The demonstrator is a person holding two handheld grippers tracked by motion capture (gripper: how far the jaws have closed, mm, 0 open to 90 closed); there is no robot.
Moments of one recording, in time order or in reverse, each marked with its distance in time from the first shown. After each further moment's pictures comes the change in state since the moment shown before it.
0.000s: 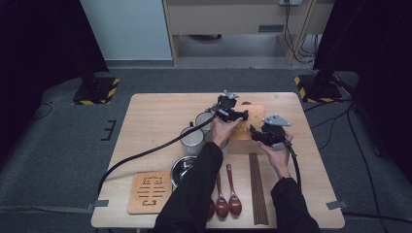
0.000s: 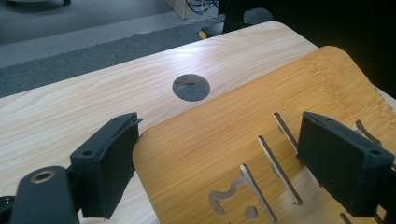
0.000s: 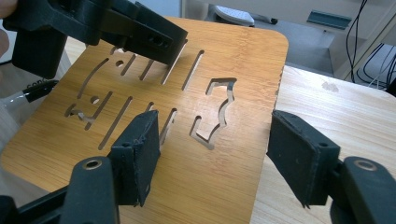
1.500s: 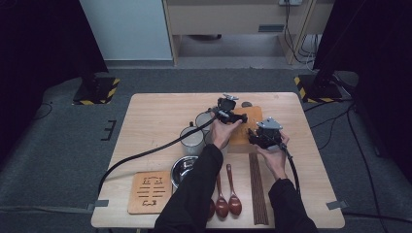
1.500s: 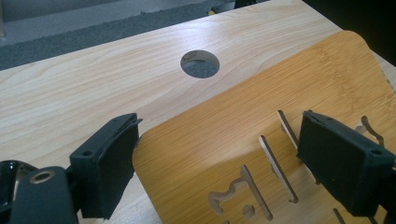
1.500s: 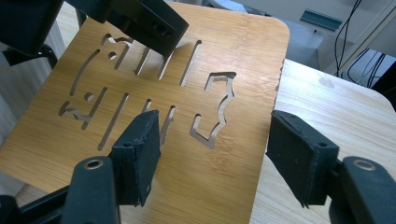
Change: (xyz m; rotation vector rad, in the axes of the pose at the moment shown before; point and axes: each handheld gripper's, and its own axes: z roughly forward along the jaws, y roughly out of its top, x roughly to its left) left arm -0.001 -0.007 0.003 0.078 0.039 -0.022; right arm 0.012 -0.010 0.008 0.041 -0.051 -0.095
